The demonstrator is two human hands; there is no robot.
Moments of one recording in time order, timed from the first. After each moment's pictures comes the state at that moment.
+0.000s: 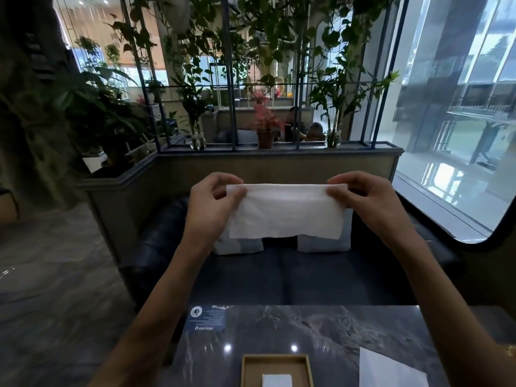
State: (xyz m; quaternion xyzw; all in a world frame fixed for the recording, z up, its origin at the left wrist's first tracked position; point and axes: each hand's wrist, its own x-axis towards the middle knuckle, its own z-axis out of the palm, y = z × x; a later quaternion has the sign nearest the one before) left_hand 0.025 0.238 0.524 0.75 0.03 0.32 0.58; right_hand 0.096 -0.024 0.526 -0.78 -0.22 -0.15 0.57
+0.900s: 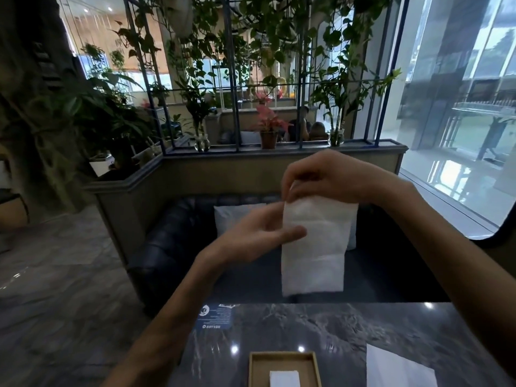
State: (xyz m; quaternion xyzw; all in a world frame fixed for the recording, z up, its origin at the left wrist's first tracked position) left_hand -0.001 0.203 0.520 0.83 -0.18 0.01 0.54; right_hand 0.076 0.021 0.601 -0.83 -0.52 -0.03 0.21
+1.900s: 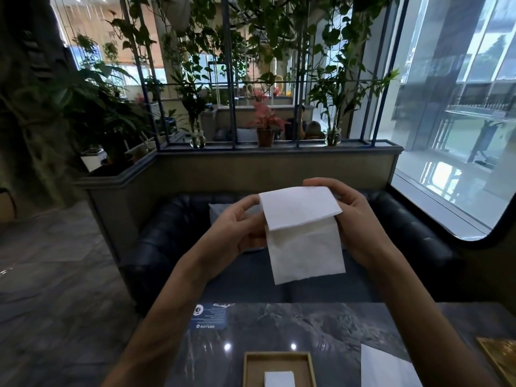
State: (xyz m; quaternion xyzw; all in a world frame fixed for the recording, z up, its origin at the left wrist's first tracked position) left_hand 0.007 0.228 0.500 0.64 -0.13 -0.02 0.75; right_hand 0.060 0.015 0.512 -0.64 -0.23 0.02 0.73
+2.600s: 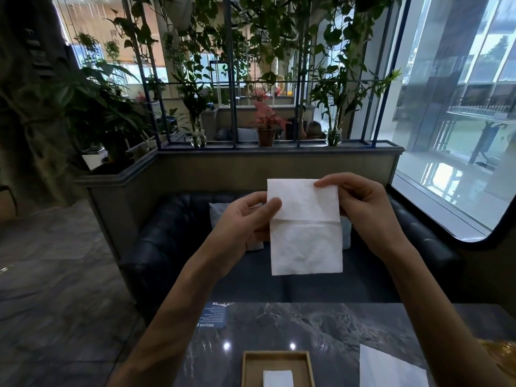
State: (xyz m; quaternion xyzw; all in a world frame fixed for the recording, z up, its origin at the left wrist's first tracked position) left_hand 0.001 0.209 0.511 0.63 -0.10 0.02 0.77; right_hand 0.065 -0.001 0.521 -0.69 -0.31 -0.12 0.65
